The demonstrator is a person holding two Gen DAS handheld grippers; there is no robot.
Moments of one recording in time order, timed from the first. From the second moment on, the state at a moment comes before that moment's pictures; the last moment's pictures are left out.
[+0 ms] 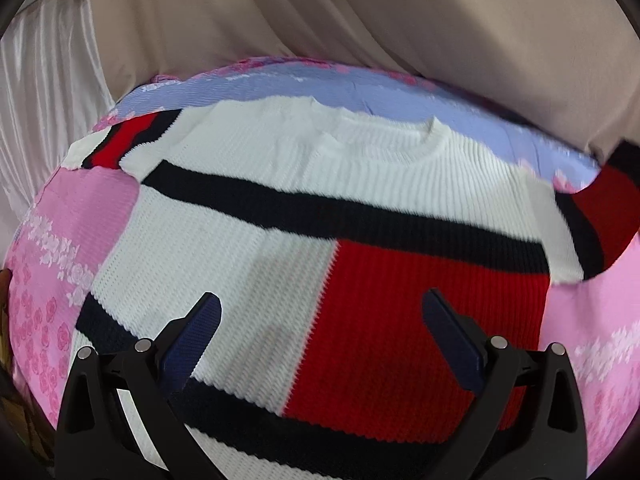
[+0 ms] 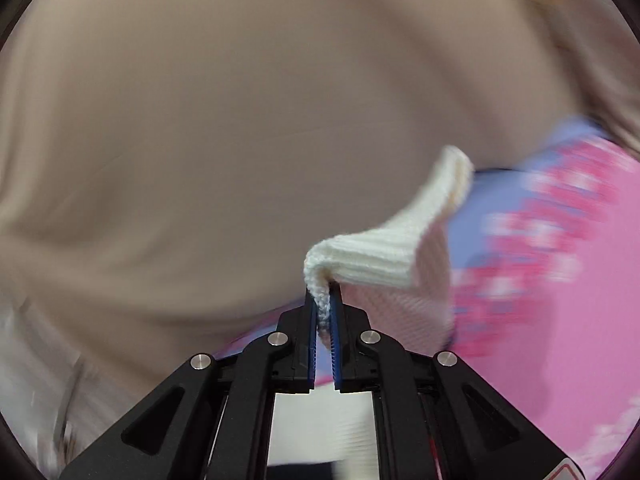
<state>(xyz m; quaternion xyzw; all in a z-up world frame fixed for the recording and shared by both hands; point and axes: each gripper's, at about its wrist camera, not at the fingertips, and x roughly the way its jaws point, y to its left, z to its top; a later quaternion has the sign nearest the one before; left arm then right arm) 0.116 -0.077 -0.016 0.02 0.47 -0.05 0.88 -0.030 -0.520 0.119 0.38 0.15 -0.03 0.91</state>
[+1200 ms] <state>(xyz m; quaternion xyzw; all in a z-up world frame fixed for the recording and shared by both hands) 0.290 0.004 -0.051 -0.20 0.47 -0.05 0.86 -0.014 -0.419 -0.053 0.48 0.30 -0.04 0.82</state>
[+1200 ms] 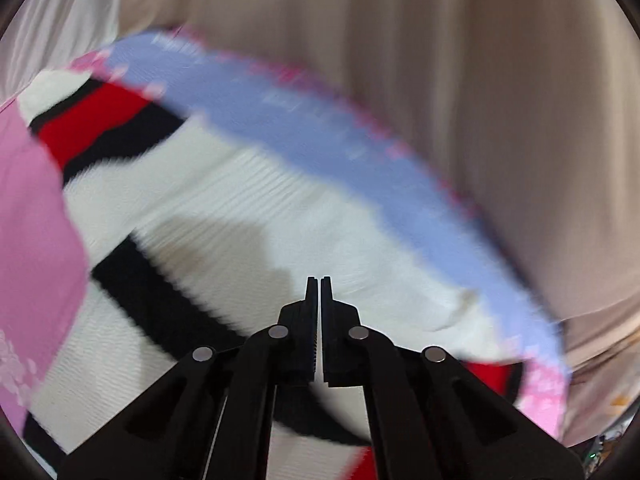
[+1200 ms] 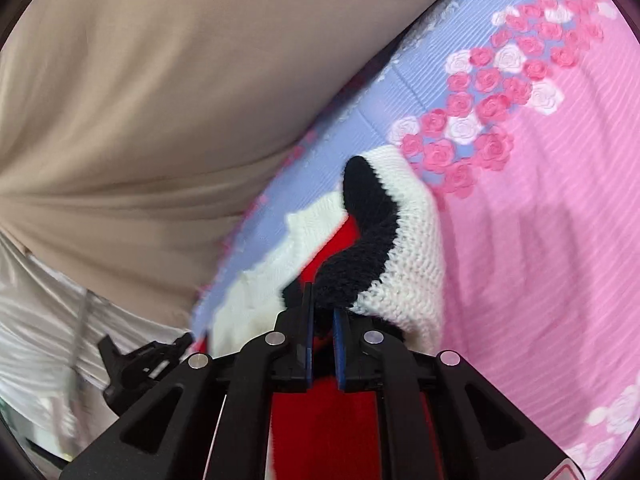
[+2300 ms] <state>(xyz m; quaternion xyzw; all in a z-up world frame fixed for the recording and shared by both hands) 0.292 -0.004 -0.101 -0.24 0.49 -0.08 0.83 0.013 -0.392 -0.097 0.43 0.38 -0.06 0.82</state>
